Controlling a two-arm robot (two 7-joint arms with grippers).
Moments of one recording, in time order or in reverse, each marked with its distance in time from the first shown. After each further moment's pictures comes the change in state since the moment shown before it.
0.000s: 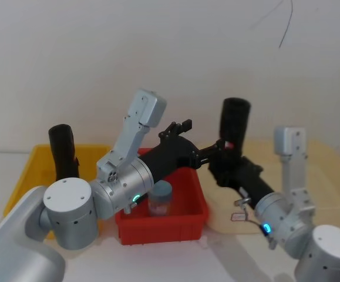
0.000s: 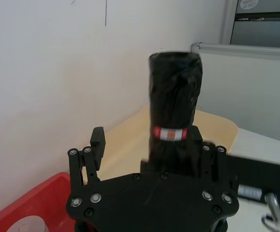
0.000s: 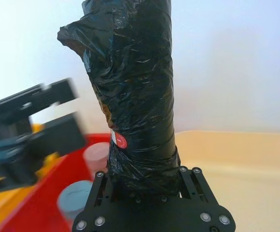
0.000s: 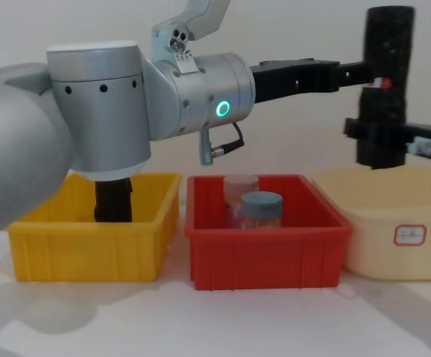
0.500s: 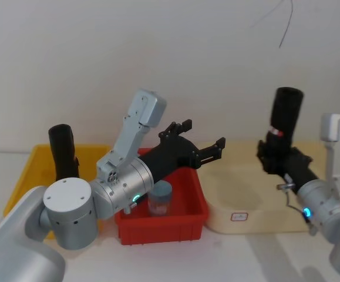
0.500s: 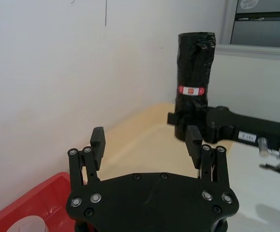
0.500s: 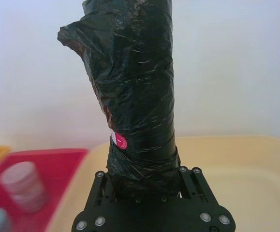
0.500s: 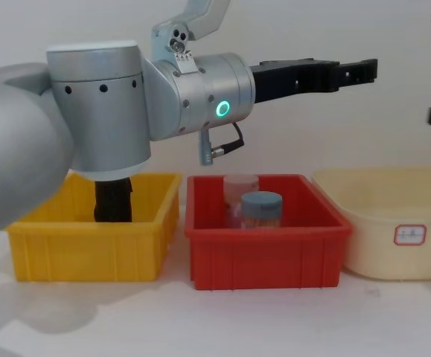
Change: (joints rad) left arm 0.000 0.000 0.000 0.000 0.000 0.000 0.000; right arm 0.034 0.045 0.106 0.025 -0.013 0.034 -0.081
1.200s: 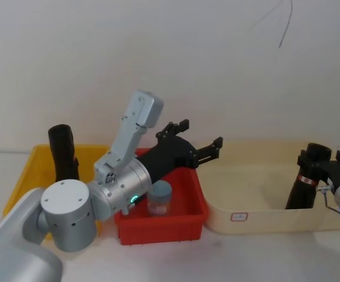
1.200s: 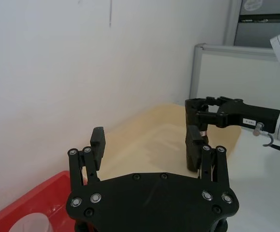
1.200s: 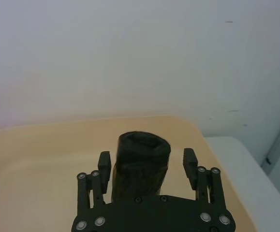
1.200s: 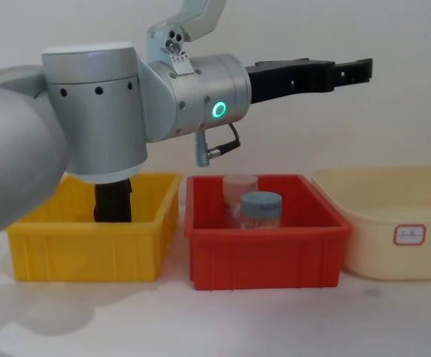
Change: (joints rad) left arm 0.008 0.004 -0.004 -0.009 -0.002 -0.001 0.008; right arm 0.046 0.059 0.066 0.090 -0.089 0.083 -0.123
